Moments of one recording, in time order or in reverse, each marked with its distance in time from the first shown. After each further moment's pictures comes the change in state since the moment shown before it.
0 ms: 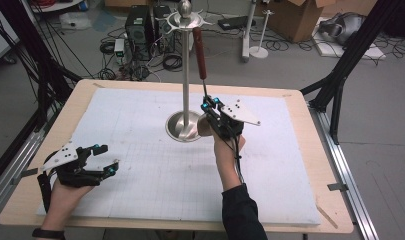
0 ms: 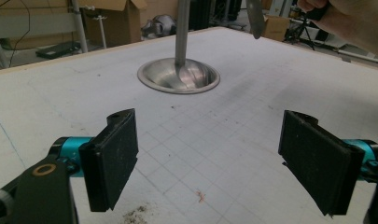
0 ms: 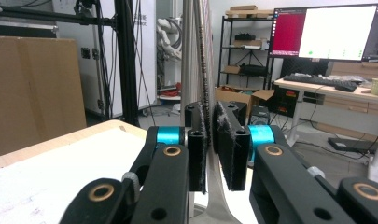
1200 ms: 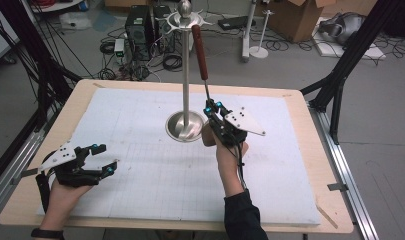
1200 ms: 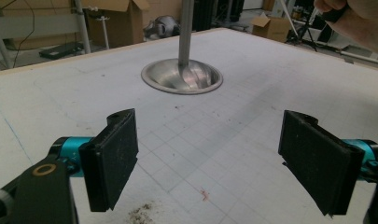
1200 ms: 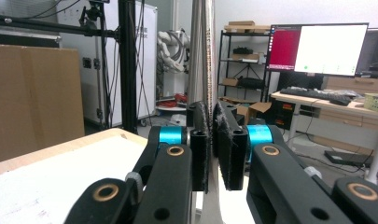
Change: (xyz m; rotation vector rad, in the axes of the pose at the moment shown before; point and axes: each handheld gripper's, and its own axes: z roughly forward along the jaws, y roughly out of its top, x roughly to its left) left arm 0.002 0.000 -0.003 -0.004 0.008 -0.003; right arm 0.007 0.000 -0.020 -0.054 -0.001 -0.020
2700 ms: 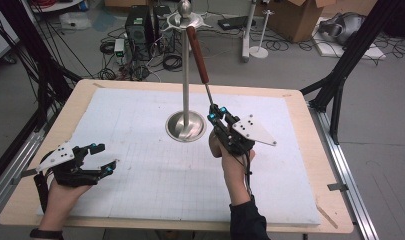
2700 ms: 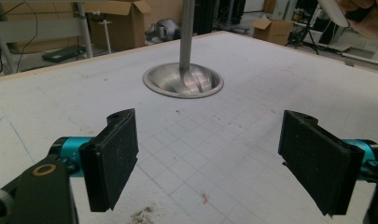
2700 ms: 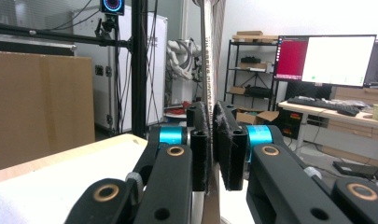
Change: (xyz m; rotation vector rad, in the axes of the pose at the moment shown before) left arm -0.001 0.003 -0.003 -0.010 0.008 0.005; right arm 0.005 0.012 -0.031 -0.037 0.033 -0.005
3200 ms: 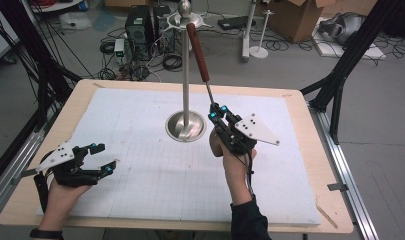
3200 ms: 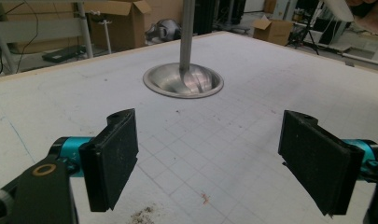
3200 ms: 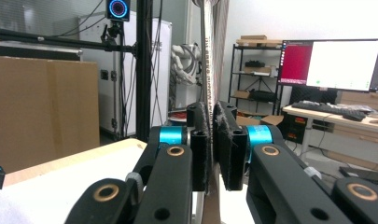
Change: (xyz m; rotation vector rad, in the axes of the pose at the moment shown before) left arm 0.000 0.000 0.000 -0.002 -0.001 0.003; right arm -0.002 0.006 -0.003 -0.016 0.022 0.002
